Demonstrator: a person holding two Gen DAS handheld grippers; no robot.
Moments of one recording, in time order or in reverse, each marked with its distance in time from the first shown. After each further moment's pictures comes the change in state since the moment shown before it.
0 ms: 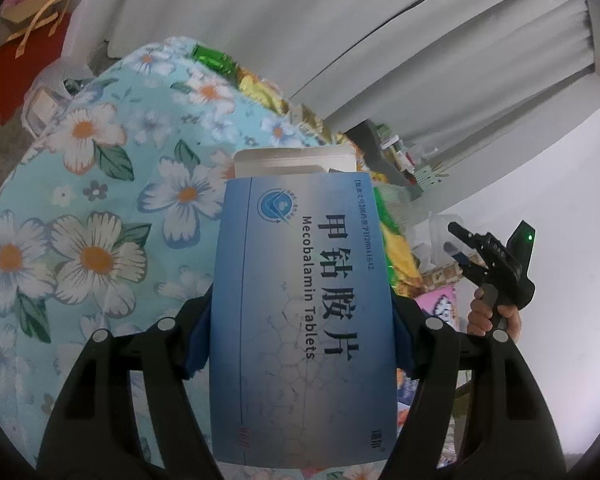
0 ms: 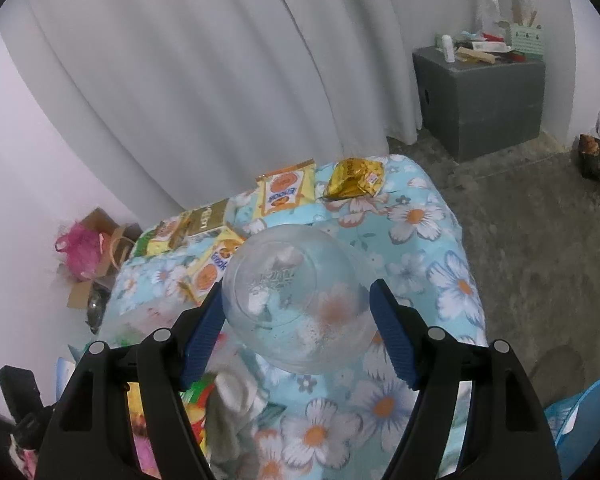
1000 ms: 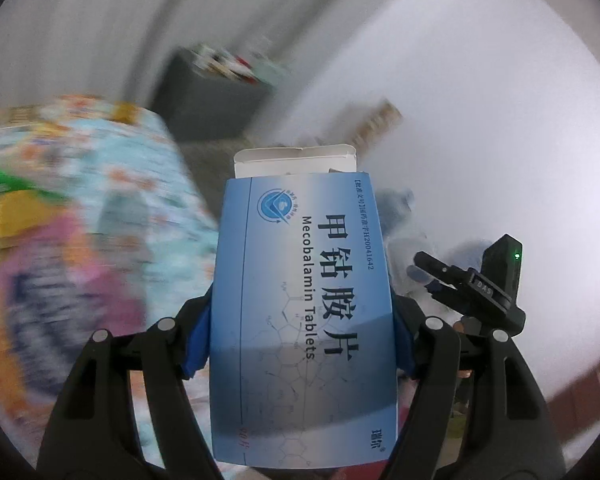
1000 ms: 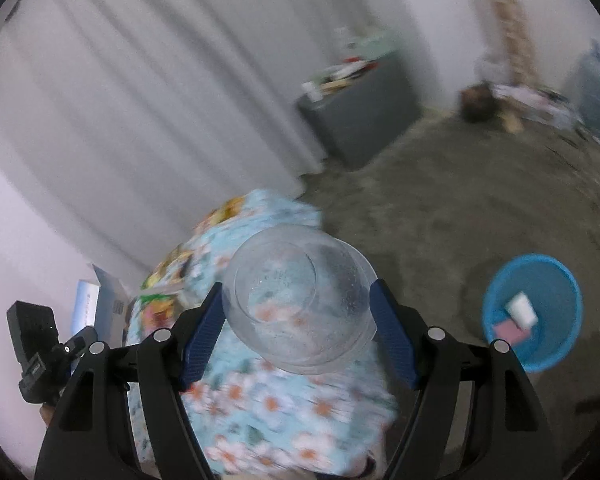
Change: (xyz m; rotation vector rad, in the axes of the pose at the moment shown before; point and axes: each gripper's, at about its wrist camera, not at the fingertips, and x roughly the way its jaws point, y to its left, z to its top) left arm 0.092 -0.306 -0.119 0.502 0.347 -0.307; right arm -0.296 -0.184 -0.178 0.398 -0.244 -0.108
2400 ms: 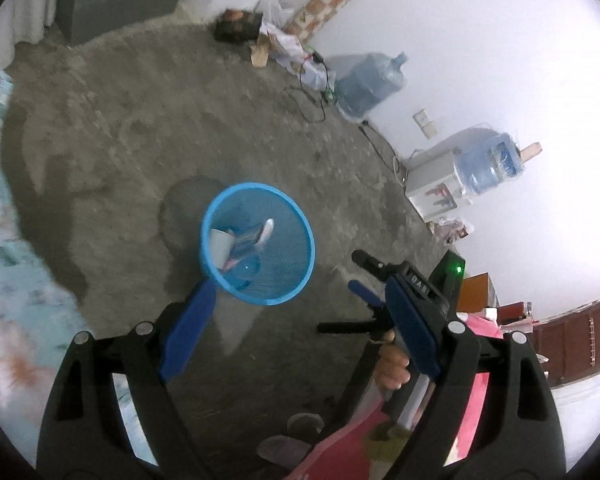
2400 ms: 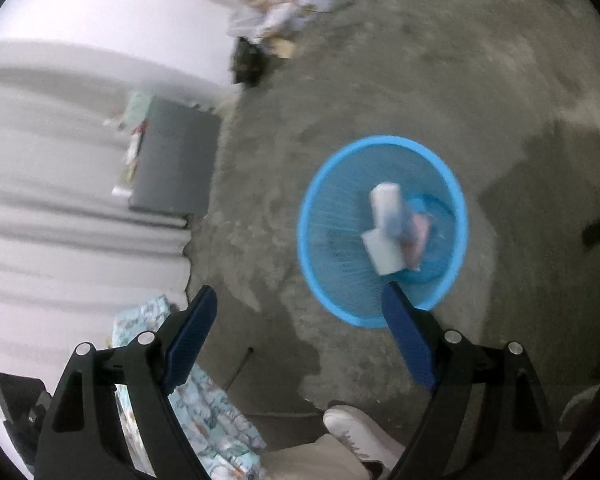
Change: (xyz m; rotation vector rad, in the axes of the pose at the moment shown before) left arm 0.306 -0.104 -0.044 0.057 0.435 -0.012; right arm 0.048 -0.318 -0.064 0.662 -0.037 -0.119
